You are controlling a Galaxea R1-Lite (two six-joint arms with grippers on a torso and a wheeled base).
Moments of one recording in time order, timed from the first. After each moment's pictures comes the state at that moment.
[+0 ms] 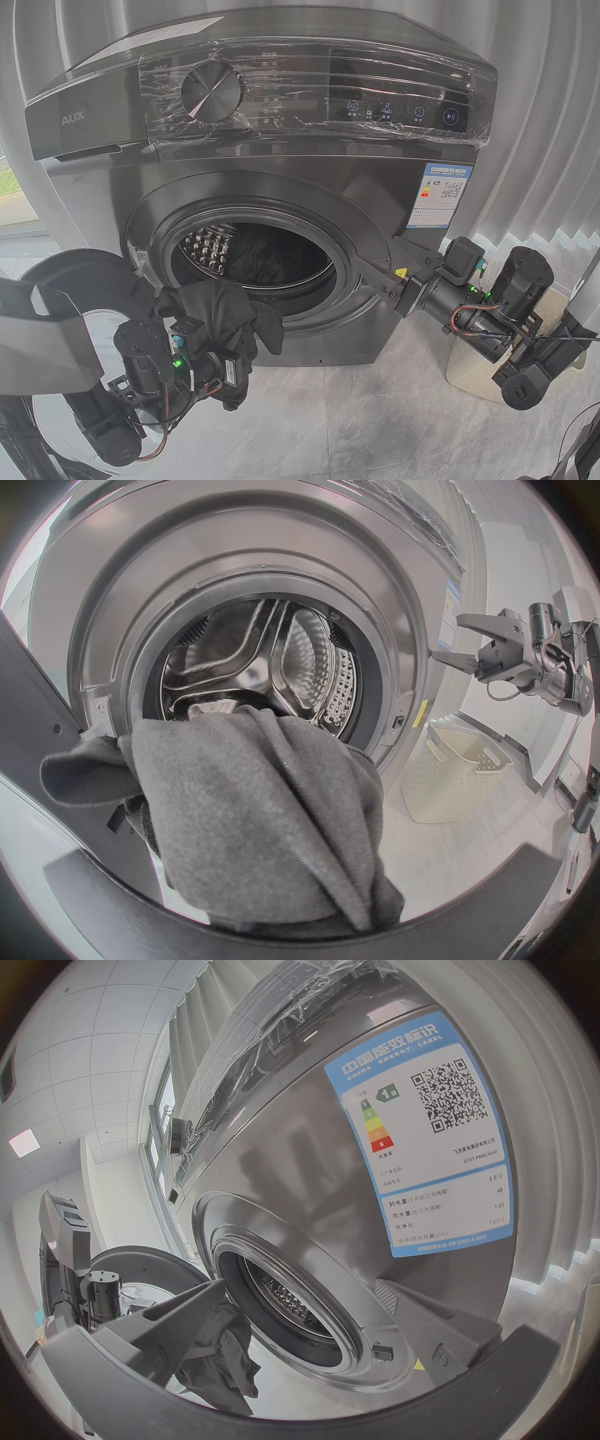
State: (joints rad) left arm -0.59 2.01 -0.28 -1.55 0.22 -0.01; right arm 0.57 1.92 -0.55 -1.55 0.12 0.19
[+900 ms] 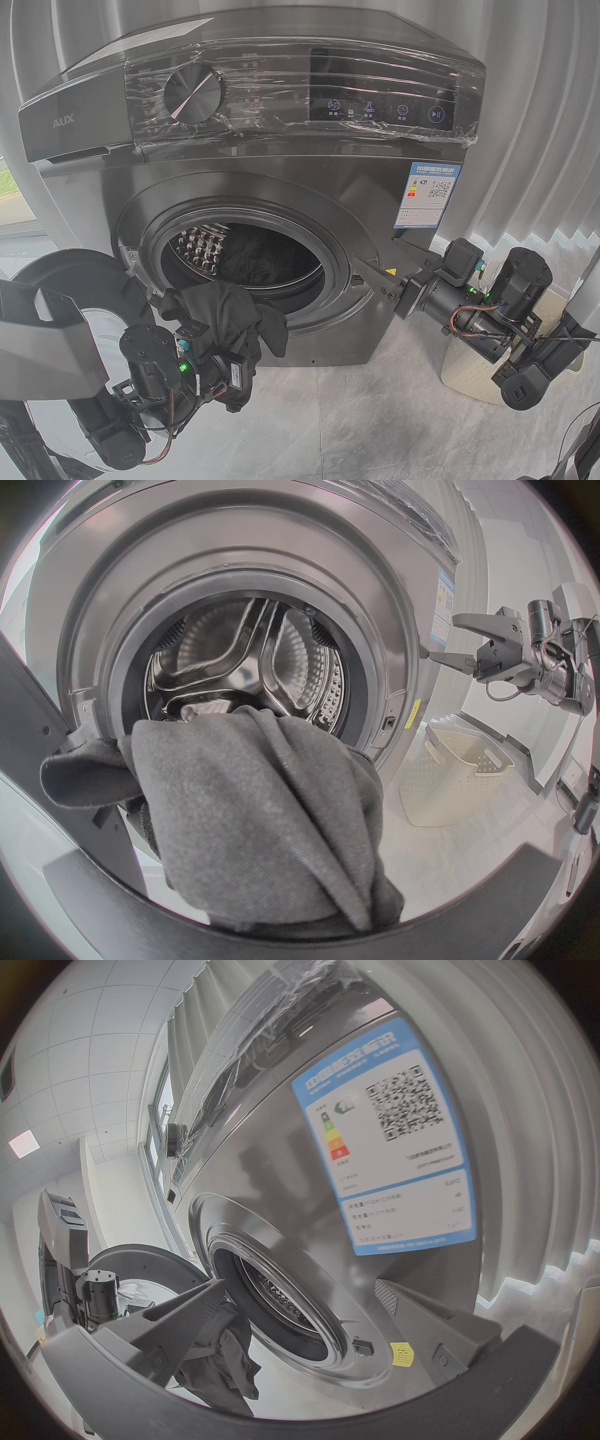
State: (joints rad) left arm -0.63 2.01 -0.28 -1.55 0.26 -0.01; right arm 0.58 1.93 -0.55 -1.55 0.12 0.19
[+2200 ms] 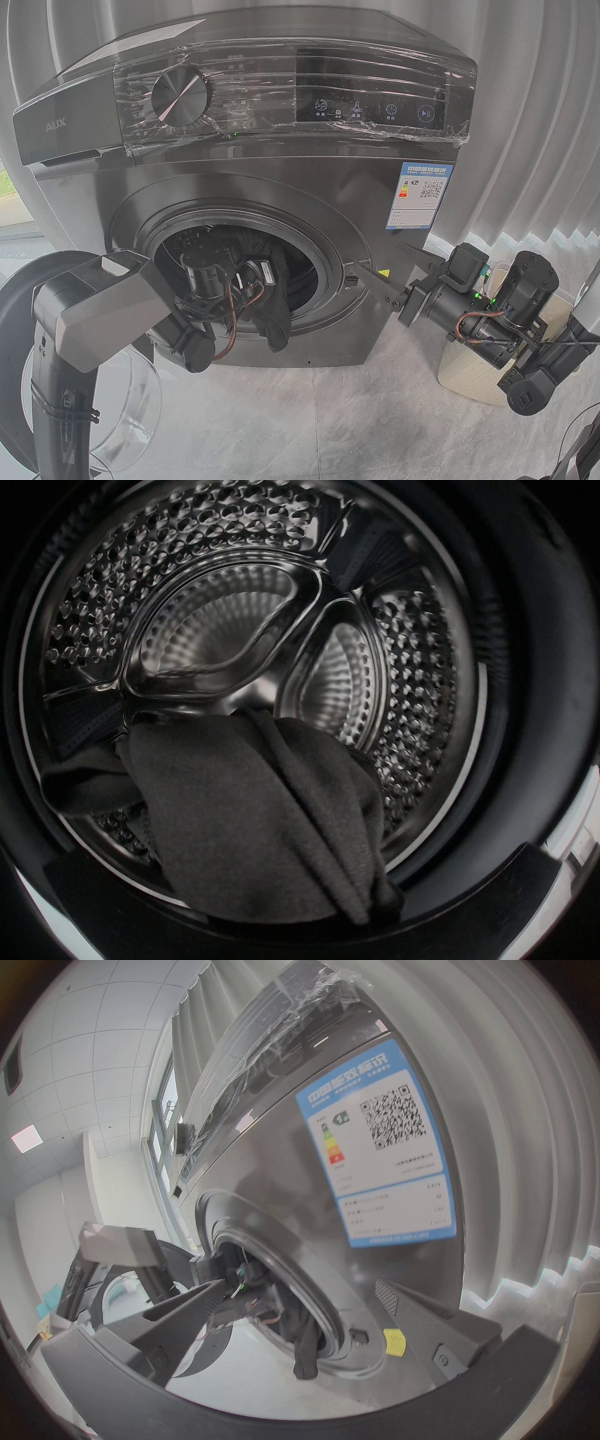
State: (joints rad) left arm -0.45 2.38 -1.11 -1.34 0.15 -0.16; right arm 0.59 1.90 -0.51 -1.55 0.13 0.17
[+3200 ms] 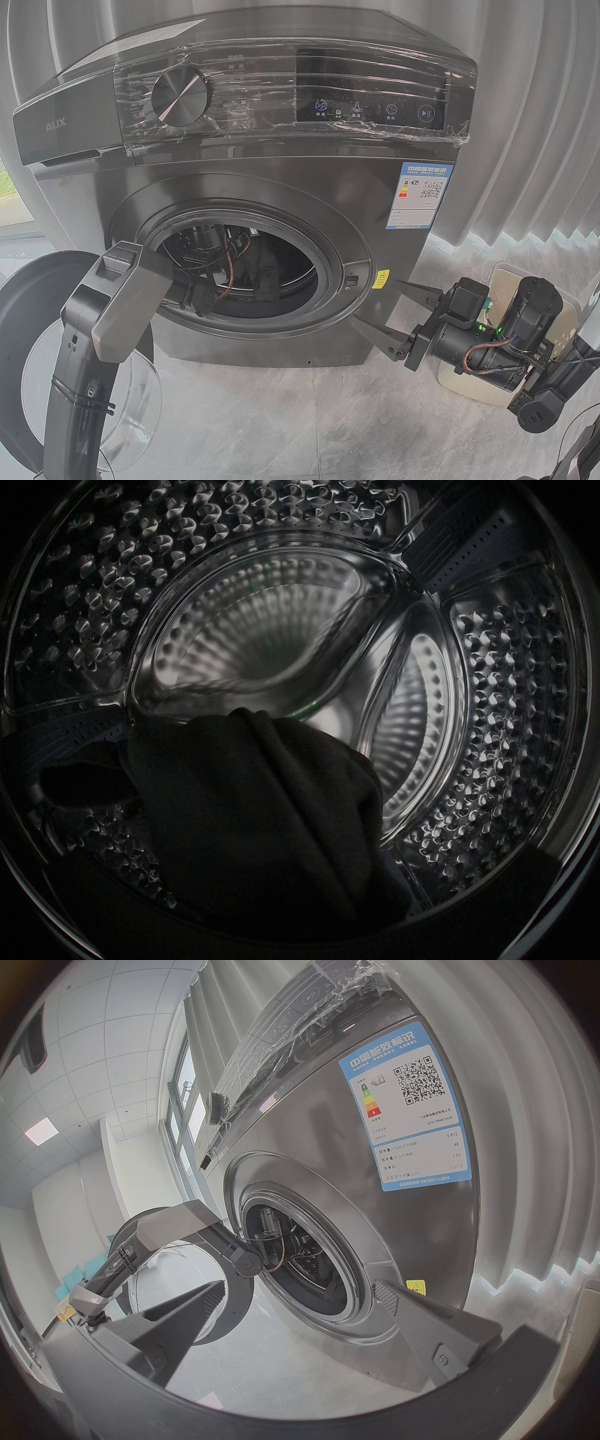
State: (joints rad) left arm -0.33 2.59 -1.74 -1.01 0.20 -0.20; right arm 0.62 1.87 -0.36 -1.55 0.22 0.12
